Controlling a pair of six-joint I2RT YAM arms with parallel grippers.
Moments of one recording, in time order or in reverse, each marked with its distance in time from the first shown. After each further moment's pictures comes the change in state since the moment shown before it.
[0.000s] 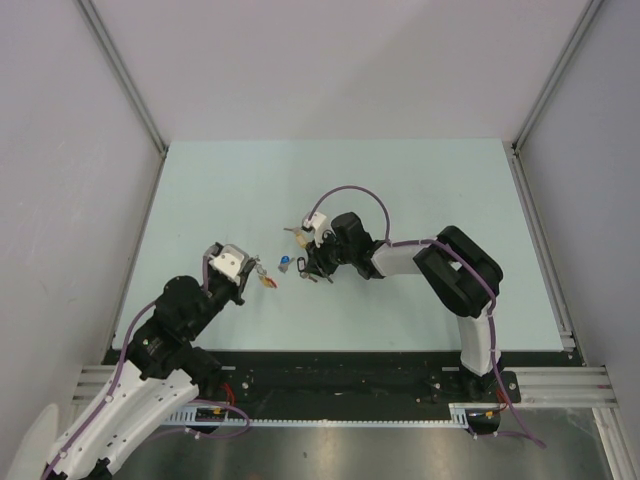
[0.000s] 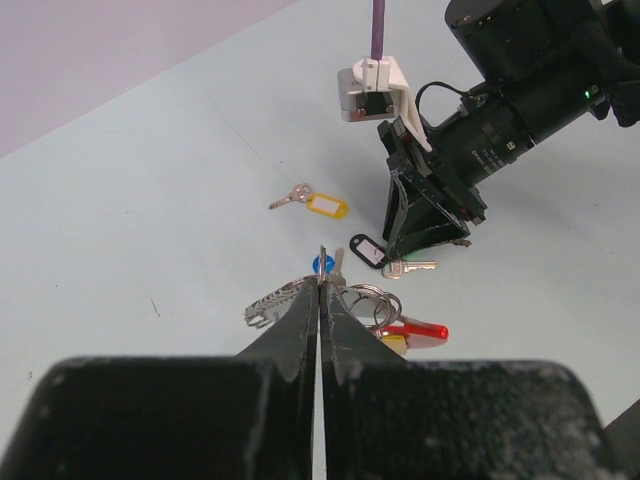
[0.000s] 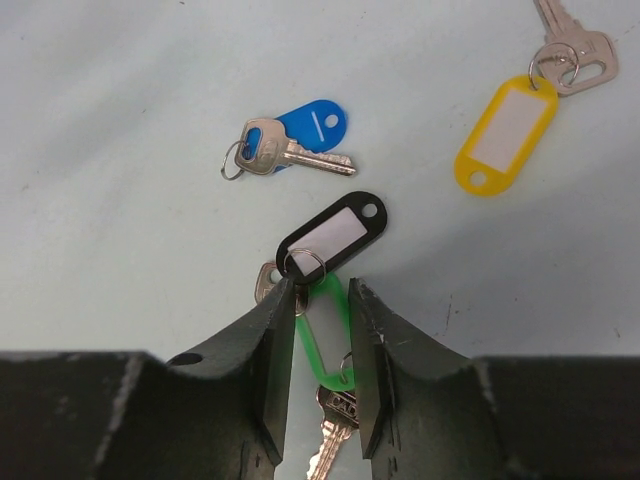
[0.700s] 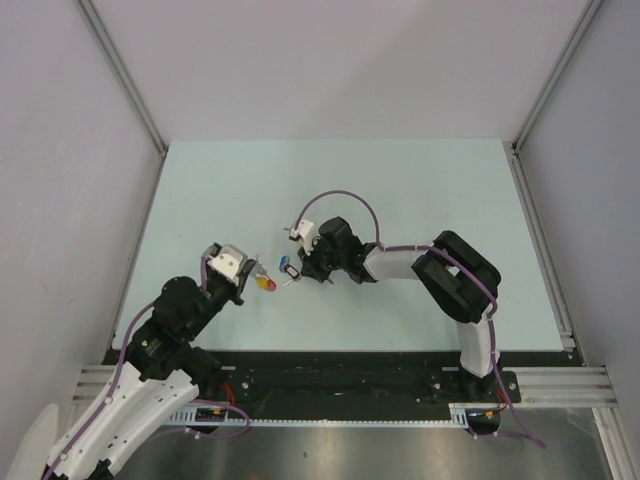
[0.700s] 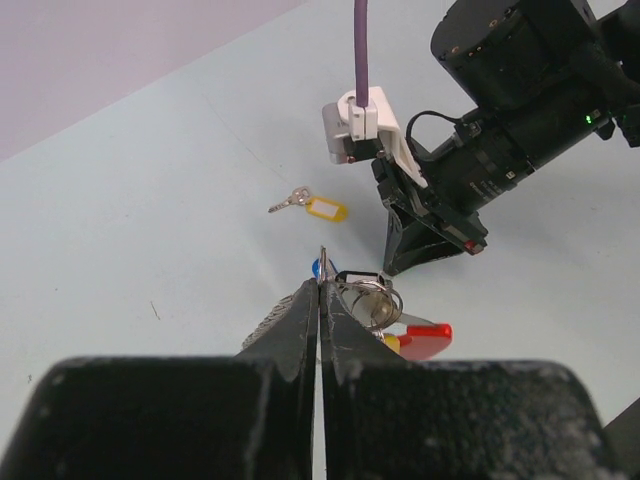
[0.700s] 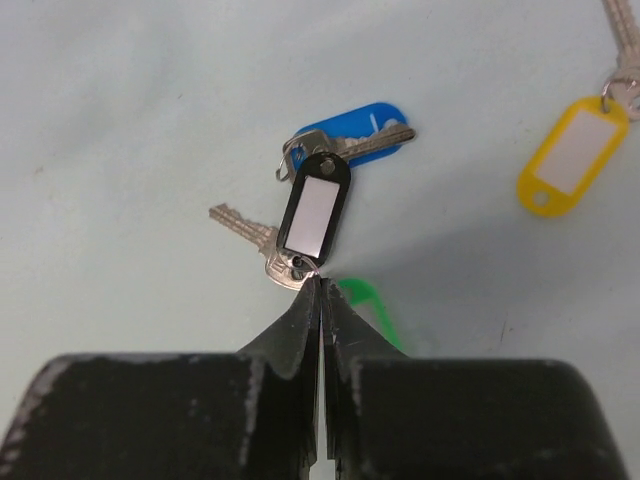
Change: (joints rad) left arm 0.009 -0.008 0.000 0.000 0.014 0.000; right arm 0.072 -0.009 0.039 -0.088 0.071 -0.064
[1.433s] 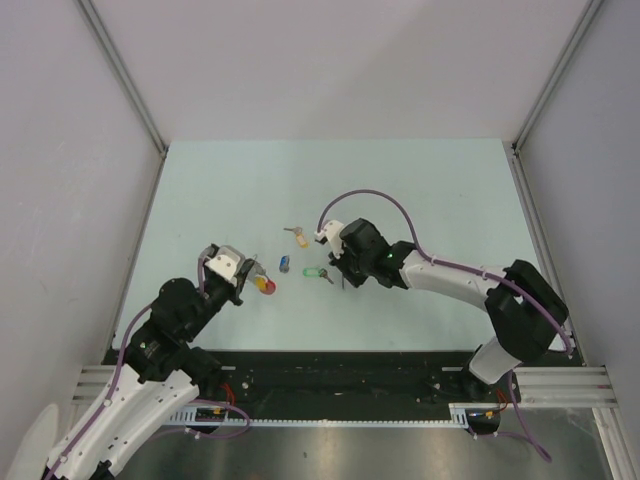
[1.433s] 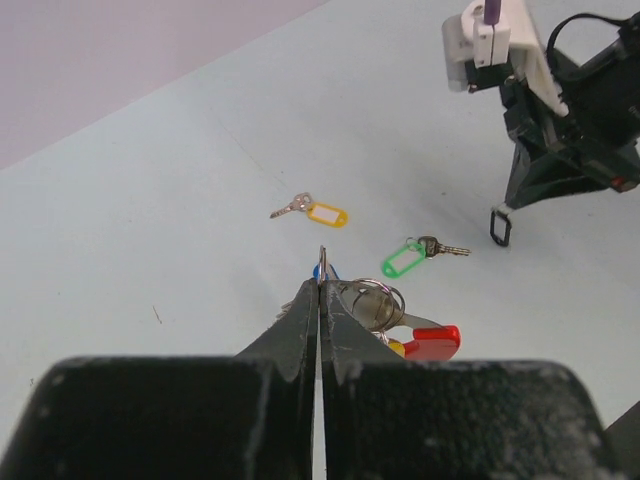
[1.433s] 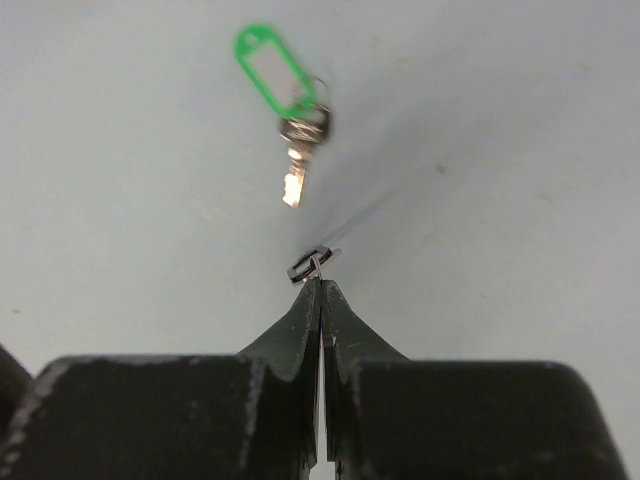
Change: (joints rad) left arm 0.004 -0.019 0.000 0.003 0.004 0.000; right arm 0.021 -0.402 -0.111 -0.497 0.312 -0.021
